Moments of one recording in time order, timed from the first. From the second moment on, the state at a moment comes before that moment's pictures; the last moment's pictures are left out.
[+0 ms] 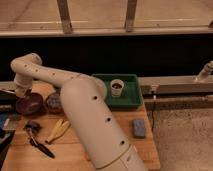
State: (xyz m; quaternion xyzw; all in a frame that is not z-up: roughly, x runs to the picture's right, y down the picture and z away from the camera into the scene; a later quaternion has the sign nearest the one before) arm -0.487 0.028 0.834 -0.35 -0.24 0.14 0.90
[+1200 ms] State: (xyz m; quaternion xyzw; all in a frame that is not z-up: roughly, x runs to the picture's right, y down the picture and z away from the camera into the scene) arm -0.476 0.040 0.865 -0.40 -0.23 0.17 0.87
